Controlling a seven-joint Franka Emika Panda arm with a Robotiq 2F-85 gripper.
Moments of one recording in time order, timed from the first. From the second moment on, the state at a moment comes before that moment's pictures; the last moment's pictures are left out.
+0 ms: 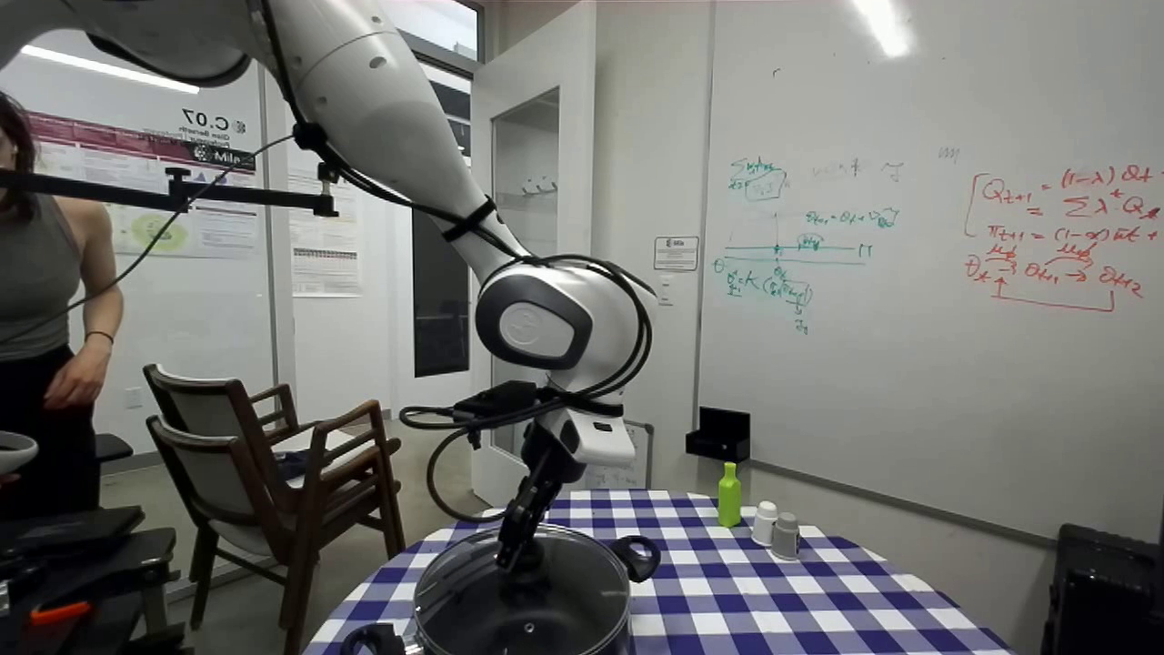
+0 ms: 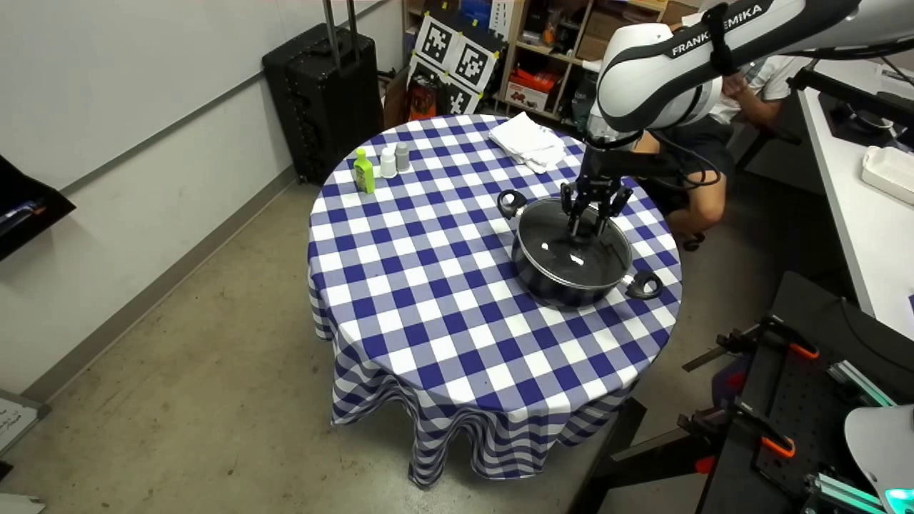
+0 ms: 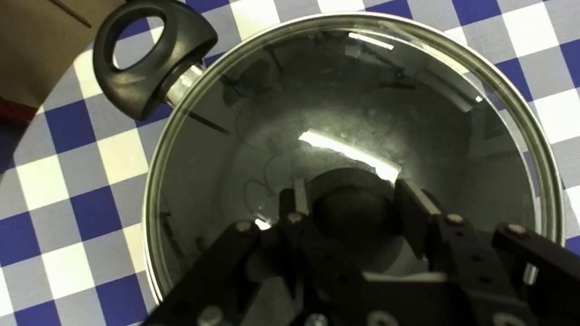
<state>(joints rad) -0.11 0.65 -0.07 -1.85 0.28 2.17 0.43</state>
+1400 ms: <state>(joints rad) -0.10 0.65 -0.11 -1.85 0.28 2.14 0.46</state>
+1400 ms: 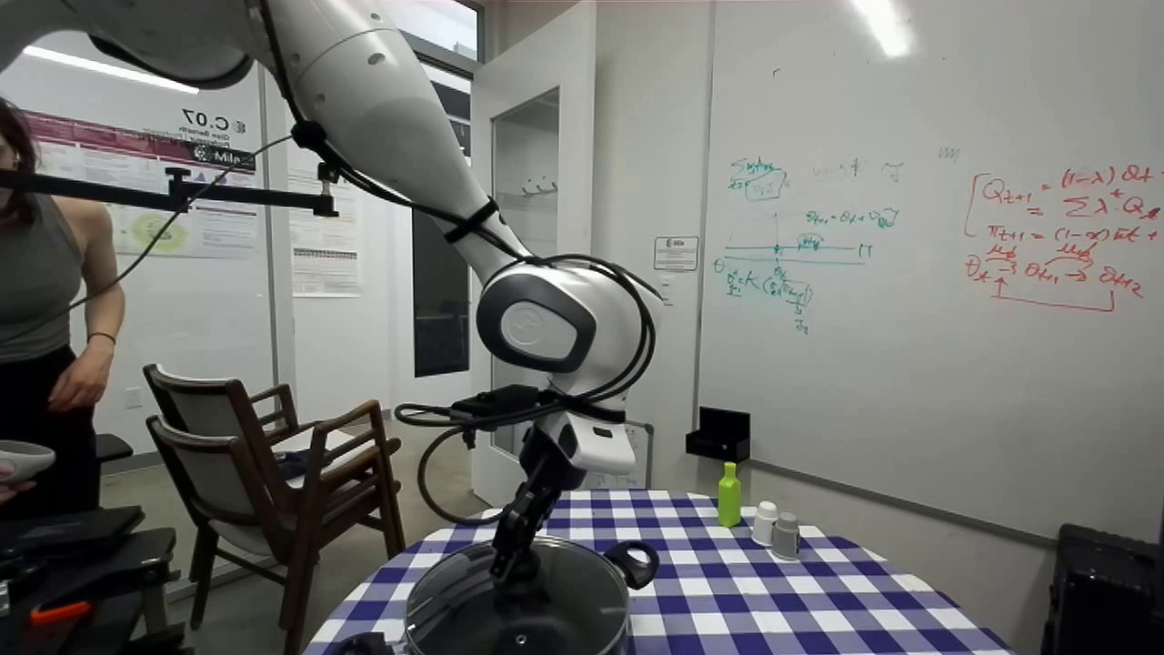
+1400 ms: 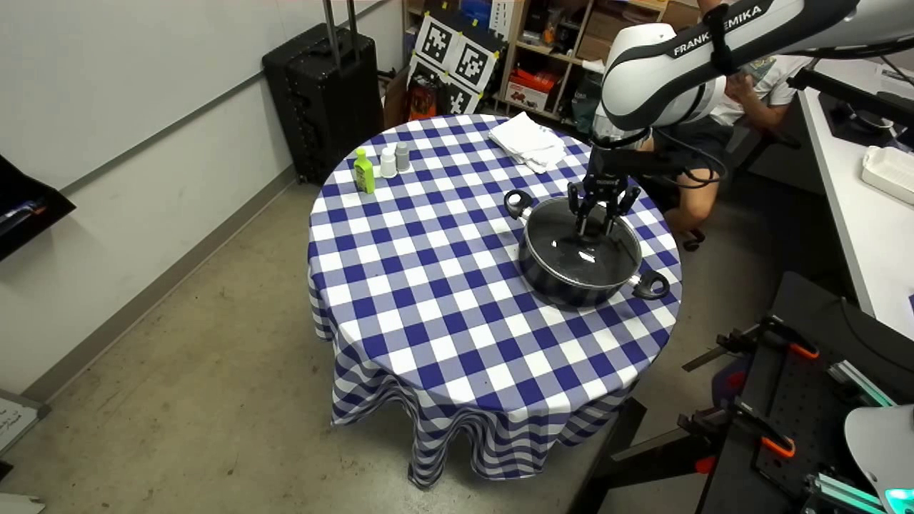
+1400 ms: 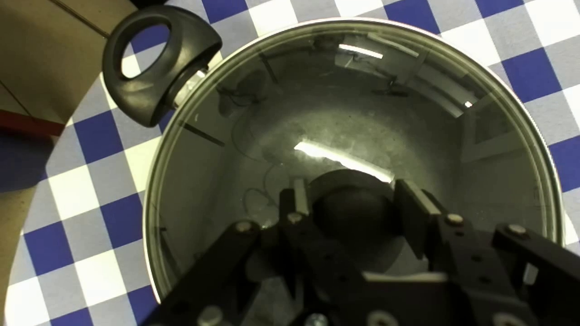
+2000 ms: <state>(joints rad) -0.10 0.65 -0.11 -1.84 0.28 2.14 0.46</state>
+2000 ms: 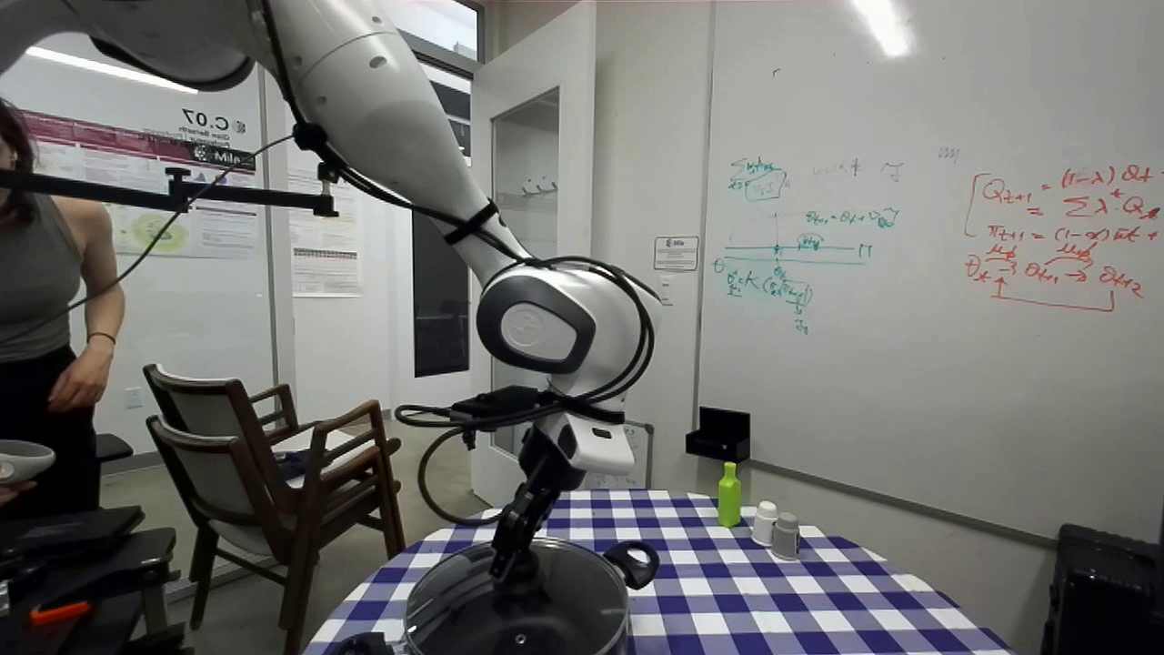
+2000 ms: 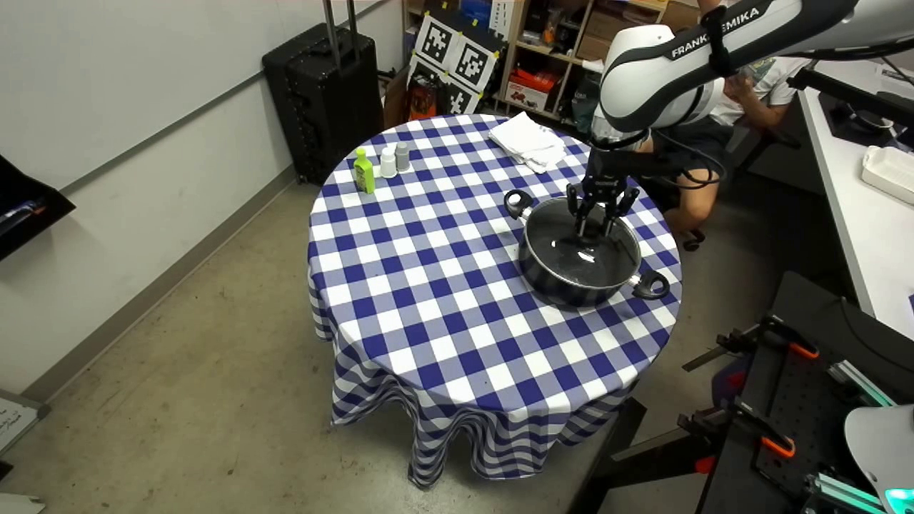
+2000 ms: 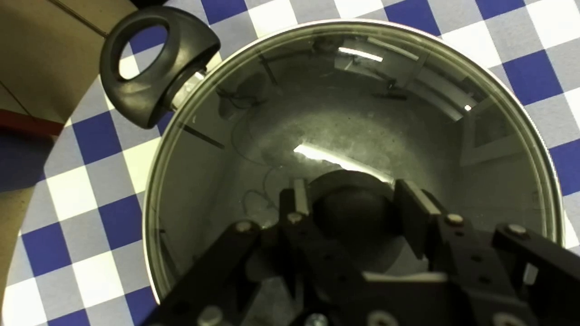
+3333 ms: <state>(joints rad) 0.04 0.18 -0.02 -2.18 0.30 2.24 0.48</state>
